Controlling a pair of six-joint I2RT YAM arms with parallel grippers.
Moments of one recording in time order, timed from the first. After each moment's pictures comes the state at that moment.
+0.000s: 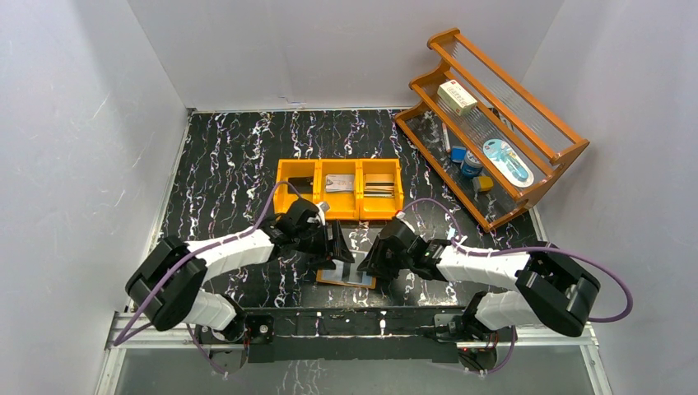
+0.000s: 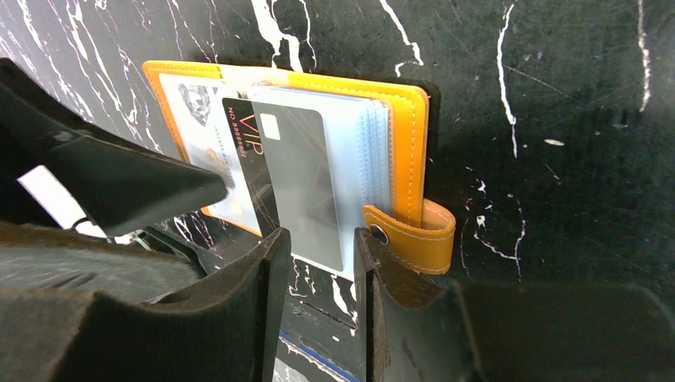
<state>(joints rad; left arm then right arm) -0.74 1.38 0.63 -0.16 0.41 -0.91 0.97 1.29 0.49 -0.08 -0.04 1.26</state>
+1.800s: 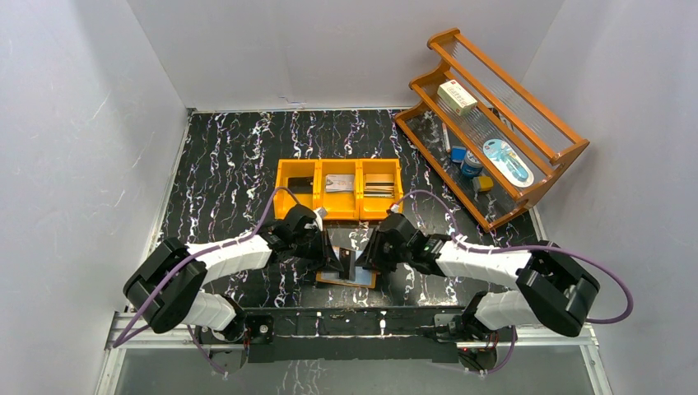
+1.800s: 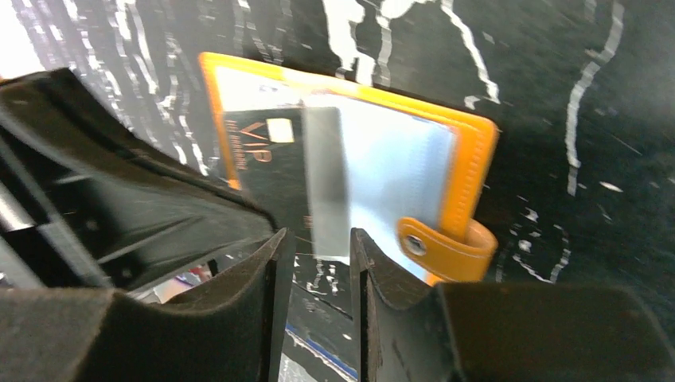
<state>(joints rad) -0.74 1.37 0.55 -0.09 0.43 -0.92 0.94 1.30 0.53 -0.06 -0.09 1.17</state>
